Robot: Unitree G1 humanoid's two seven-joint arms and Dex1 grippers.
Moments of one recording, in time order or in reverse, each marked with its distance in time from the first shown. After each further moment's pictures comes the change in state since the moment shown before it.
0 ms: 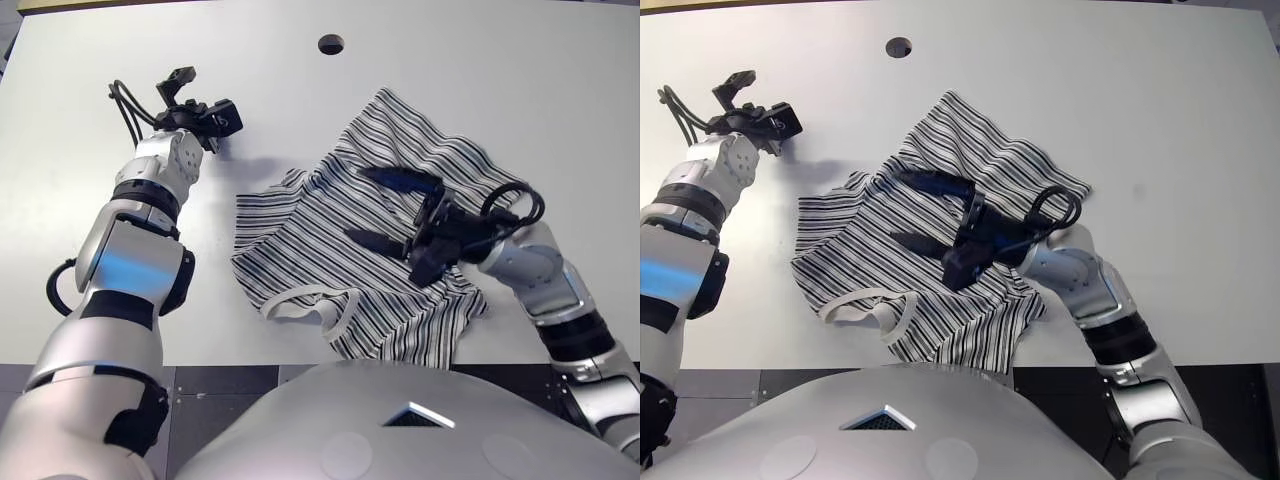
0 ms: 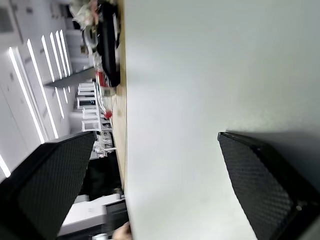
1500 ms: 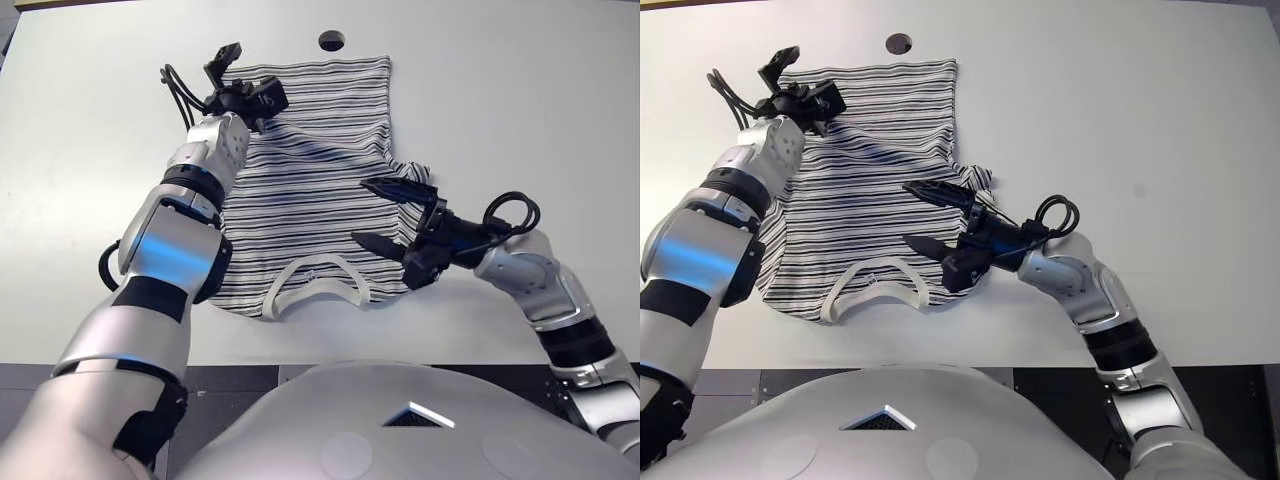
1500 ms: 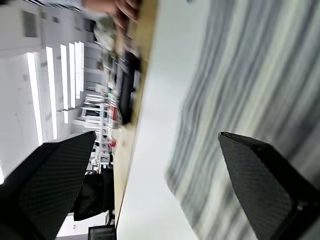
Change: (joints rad) left arm -0.110 -0.177 0.022 0.015 -0.010 0.056 0.104; right arm 0.074 -0.040 0.029 0.013 -0.225 0.001 -0.005
